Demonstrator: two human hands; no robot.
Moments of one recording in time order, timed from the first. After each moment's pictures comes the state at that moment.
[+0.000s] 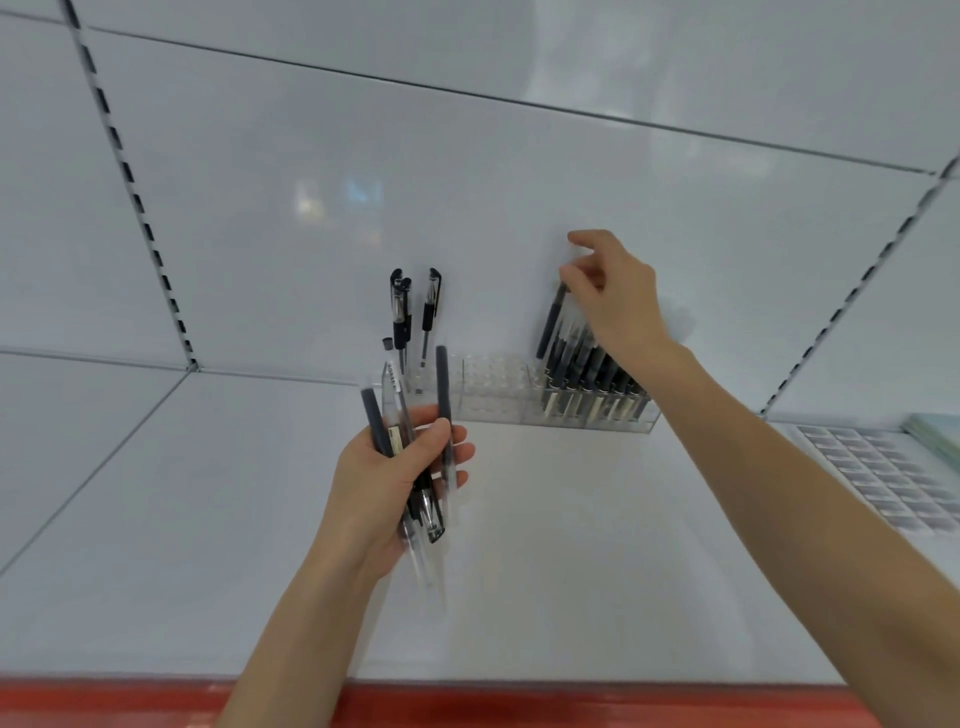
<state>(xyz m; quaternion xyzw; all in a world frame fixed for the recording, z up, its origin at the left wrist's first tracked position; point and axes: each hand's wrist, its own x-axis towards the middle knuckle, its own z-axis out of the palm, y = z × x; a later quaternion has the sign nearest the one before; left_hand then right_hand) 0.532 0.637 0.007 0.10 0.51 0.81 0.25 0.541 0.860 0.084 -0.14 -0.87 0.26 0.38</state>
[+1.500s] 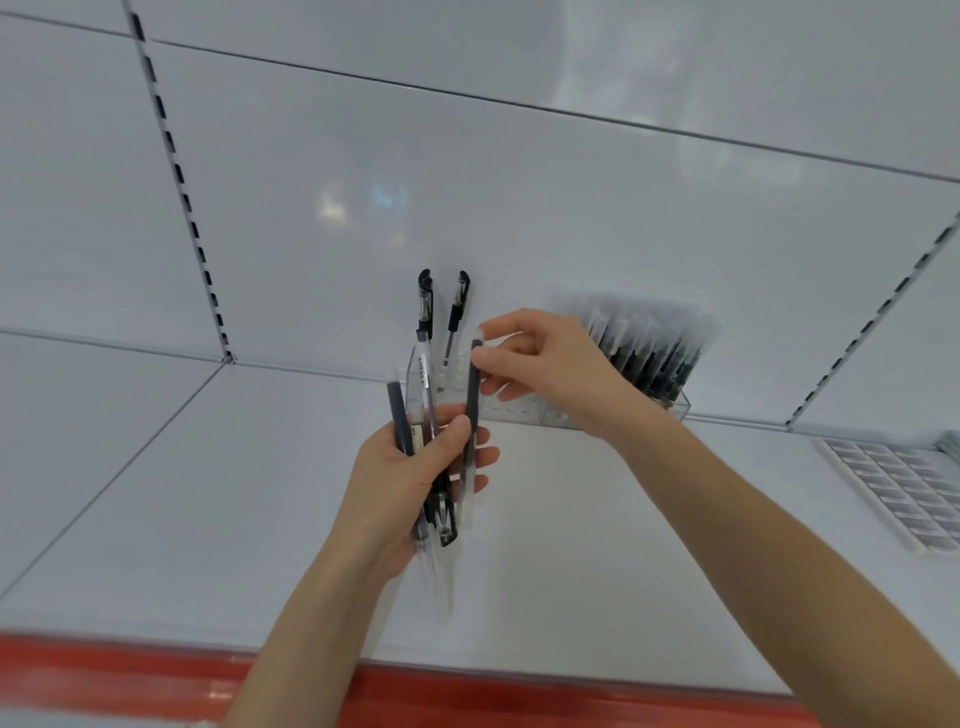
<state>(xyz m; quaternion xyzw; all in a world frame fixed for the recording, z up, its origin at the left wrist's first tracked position) 0.543 0.626 0.018 0.11 0.51 0.81 0.26 0.557 0.778 0.073 -0.08 -0.83 0.54 0.14</state>
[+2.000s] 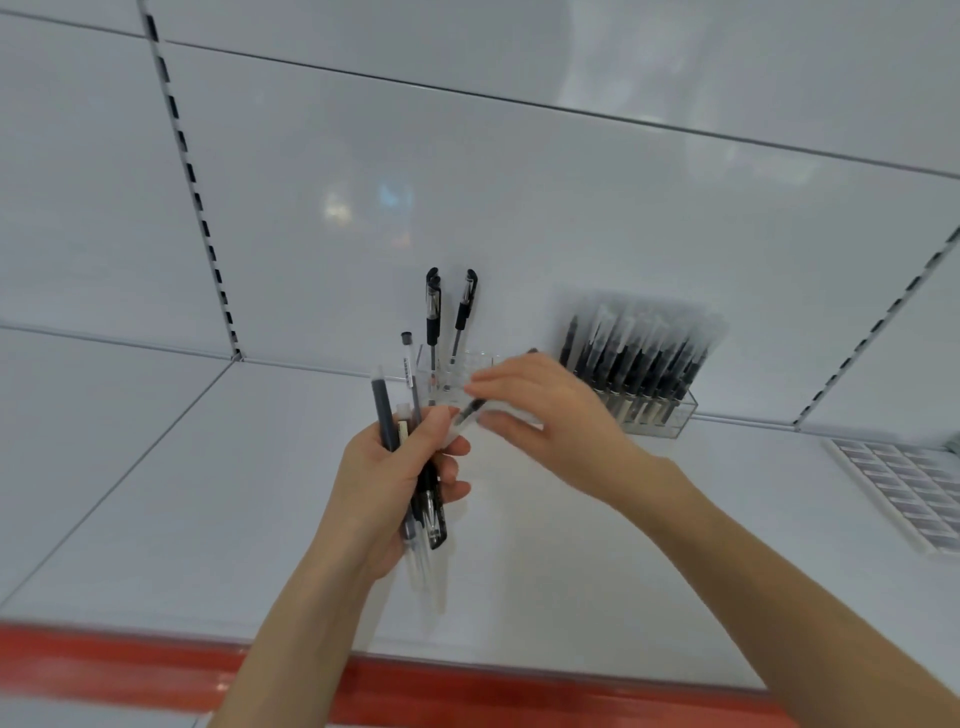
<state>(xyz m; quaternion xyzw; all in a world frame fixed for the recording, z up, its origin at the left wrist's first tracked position) 0.540 0.617 0.020 0.08 0.54 0.80 0.22 0.571 0.783 0.027 0.14 -0.94 0.14 0.29</state>
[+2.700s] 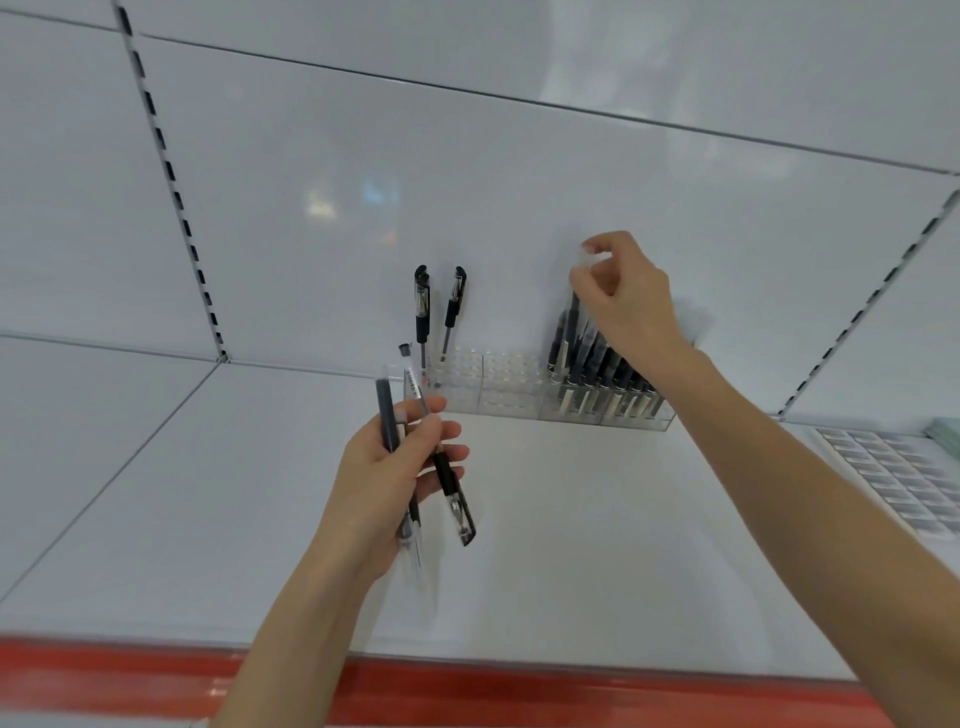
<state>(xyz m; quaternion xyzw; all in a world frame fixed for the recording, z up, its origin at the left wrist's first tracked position) 0.536 0.619 0.011 0.12 0.57 0.79 0.22 0.545 0.849 0.082 -0.15 -0.87 0.28 0.38</state>
